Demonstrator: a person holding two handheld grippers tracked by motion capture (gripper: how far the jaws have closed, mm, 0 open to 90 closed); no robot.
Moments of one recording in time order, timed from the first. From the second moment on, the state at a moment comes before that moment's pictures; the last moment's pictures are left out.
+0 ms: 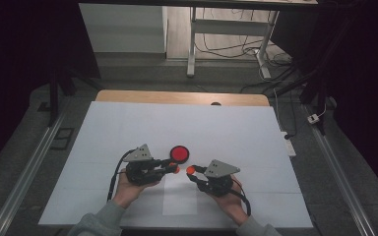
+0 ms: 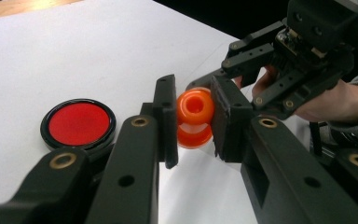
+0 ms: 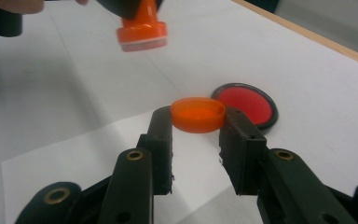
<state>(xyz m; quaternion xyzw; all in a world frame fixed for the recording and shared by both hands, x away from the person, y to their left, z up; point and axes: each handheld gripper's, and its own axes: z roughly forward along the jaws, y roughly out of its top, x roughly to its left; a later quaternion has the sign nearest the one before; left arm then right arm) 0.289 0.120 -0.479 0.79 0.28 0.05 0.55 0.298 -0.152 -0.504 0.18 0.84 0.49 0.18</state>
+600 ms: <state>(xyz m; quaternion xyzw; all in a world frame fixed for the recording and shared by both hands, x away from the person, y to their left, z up) 0.290 0.125 -0.479 0.79 0.30 0.07 0.53 0.296 -0.194 -0.505 0.22 0.83 0.48 0.19</state>
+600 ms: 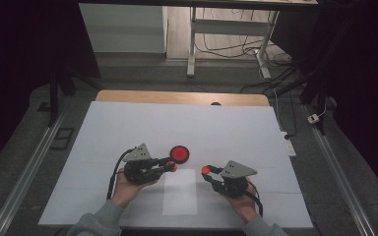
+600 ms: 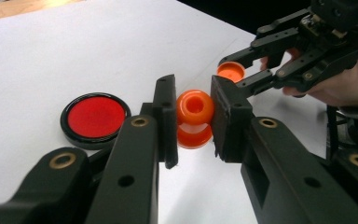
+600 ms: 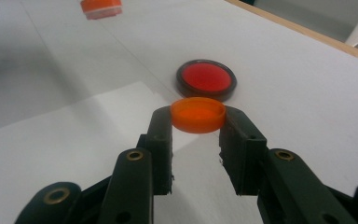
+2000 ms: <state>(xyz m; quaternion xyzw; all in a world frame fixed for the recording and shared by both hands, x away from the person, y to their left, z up) 0.302 0.127 -0.461 0.80 0.30 0.10 0.51 0.284 -0.260 -0.497 0.28 0.80 0.50 0.20</state>
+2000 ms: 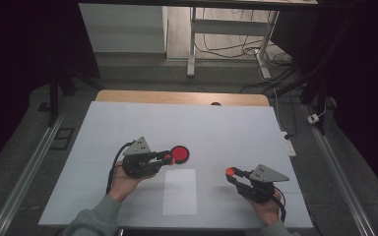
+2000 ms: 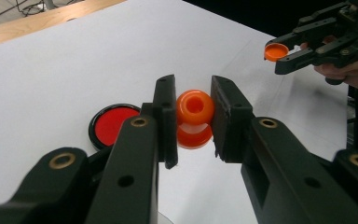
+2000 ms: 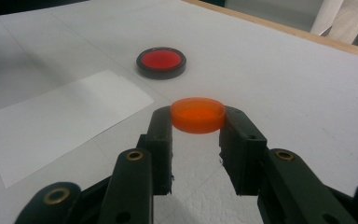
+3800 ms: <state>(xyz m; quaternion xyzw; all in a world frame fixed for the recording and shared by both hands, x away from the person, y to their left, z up) 0.381 0.093 -0.501 0.83 0.33 0.11 0.45 0.286 -0.258 -0.502 0.27 0.80 0.49 0.20</state>
